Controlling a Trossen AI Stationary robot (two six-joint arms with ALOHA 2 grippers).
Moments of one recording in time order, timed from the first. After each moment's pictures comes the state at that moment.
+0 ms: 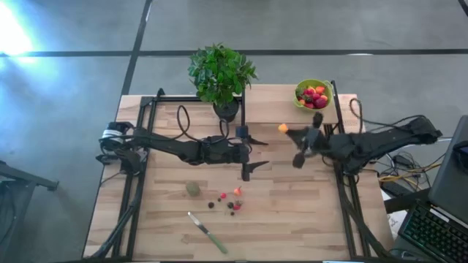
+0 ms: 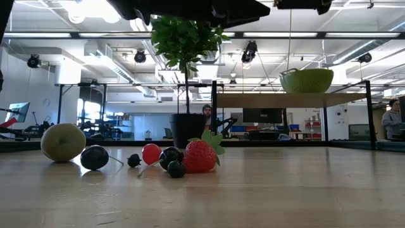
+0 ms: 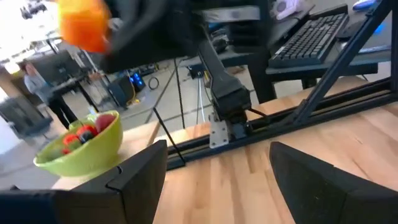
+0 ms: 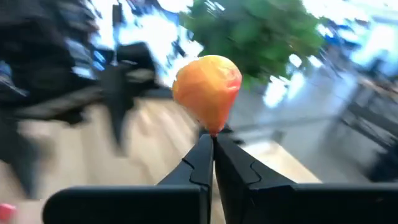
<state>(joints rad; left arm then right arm) -0.06 1.72 1.14 0.56 -0.16 0.37 0.25 0.86 0.75 -0.11 0.77 -0.04</state>
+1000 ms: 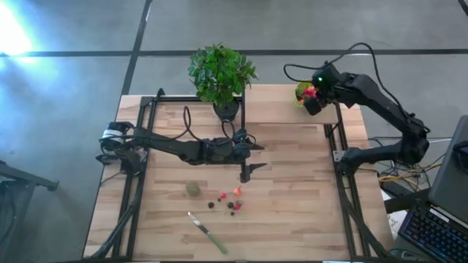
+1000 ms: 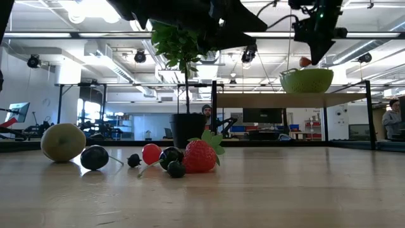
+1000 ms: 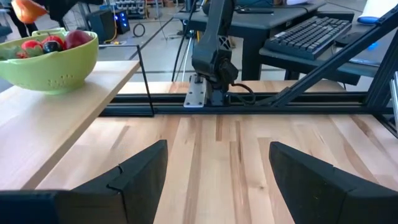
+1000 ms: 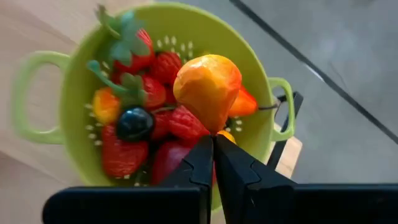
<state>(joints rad) -0.06 1.72 1.14 0.41 -0.16 0.01 -0.72 1.21 1.35 -1.24 0.44 0.14</state>
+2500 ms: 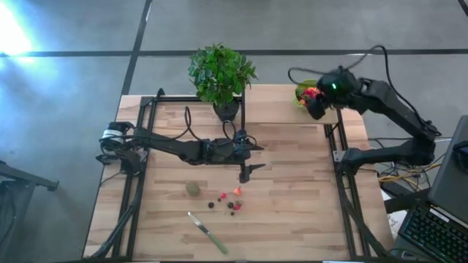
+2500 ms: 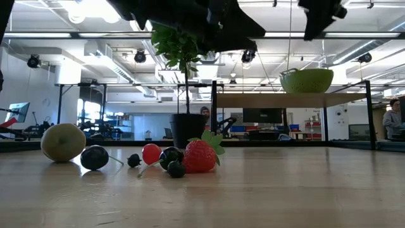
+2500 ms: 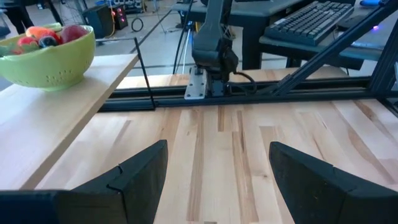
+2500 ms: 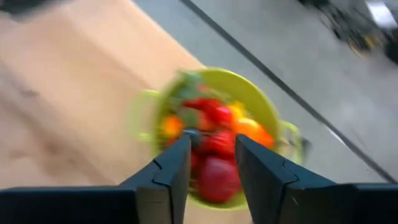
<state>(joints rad) -0.06 1.72 1.14 0.38 -0.16 0.05 -0.53 1.10 1.43 -1.23 0.44 0.12</state>
